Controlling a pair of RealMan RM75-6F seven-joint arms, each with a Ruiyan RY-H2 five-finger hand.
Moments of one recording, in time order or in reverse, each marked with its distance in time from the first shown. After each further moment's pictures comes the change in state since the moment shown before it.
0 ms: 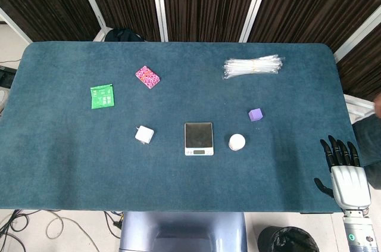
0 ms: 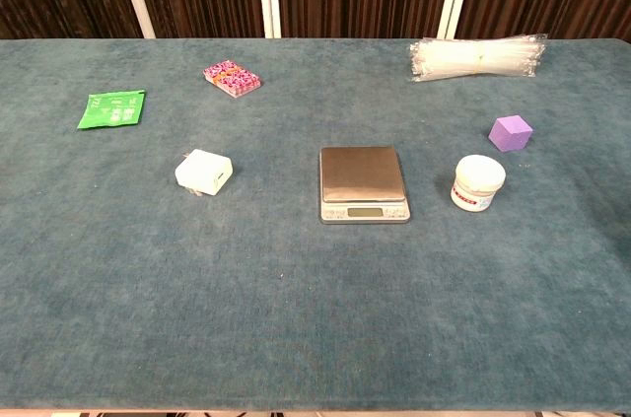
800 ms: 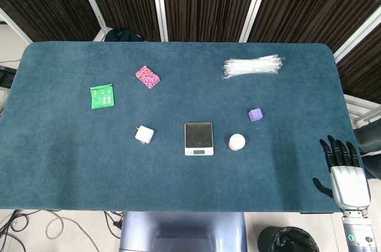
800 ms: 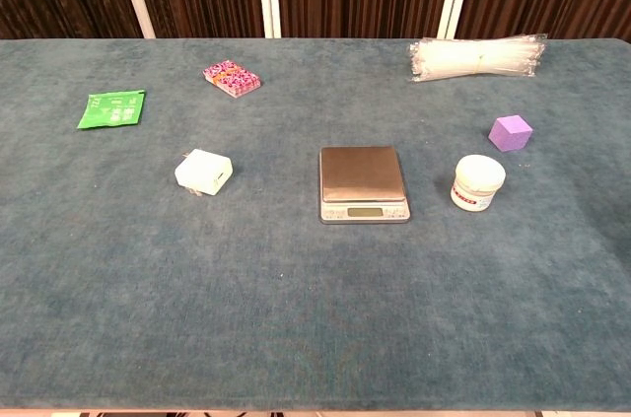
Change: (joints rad) left arm 0.003 0.001 0.001 -0.004 0.000 0.002 -0.001; right arm -0.001 -0.003 -0.001 -0.008 -0.006 -0.003 0.019
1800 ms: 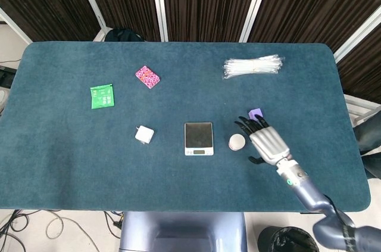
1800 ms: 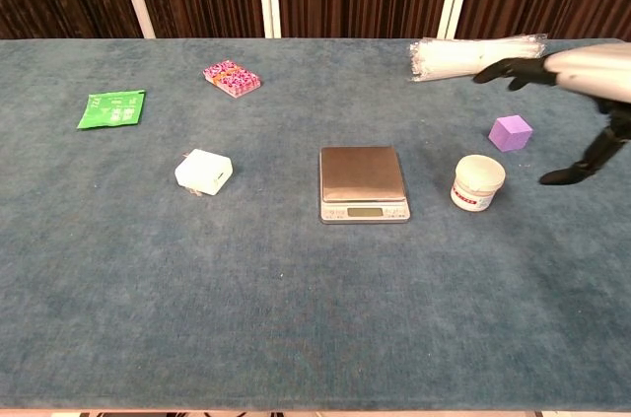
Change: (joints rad) left arm 0.003 -0.008 -0.012 -0.002 -0.040 -0.003 0.021; right arm 0.501 -0.059 0.128 -0.016 0.141 -0.648 -0.011
